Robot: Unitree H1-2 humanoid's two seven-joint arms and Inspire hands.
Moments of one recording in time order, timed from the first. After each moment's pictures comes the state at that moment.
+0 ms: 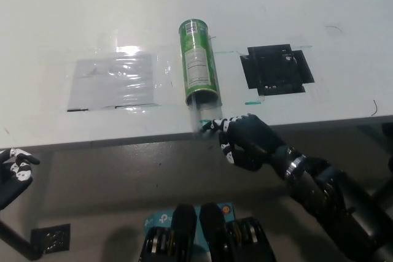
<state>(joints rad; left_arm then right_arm) -0.06 0.41 0.21 -0.15 -0.15 0.35 -0.14 -0.55 -0.25 0.52 0.36 -0.62 -0.26 0.08</state>
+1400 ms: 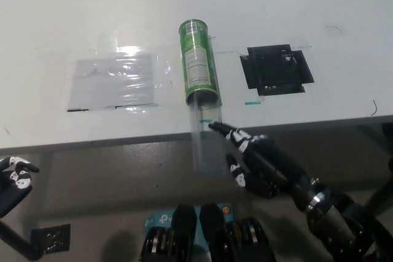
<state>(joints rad) -0.03 0.40 0.22 -0.16 -0.15 0.35 -0.14 -0.35 -0.25 0.38 -0.04 -0.56 -0.14 0.18</state>
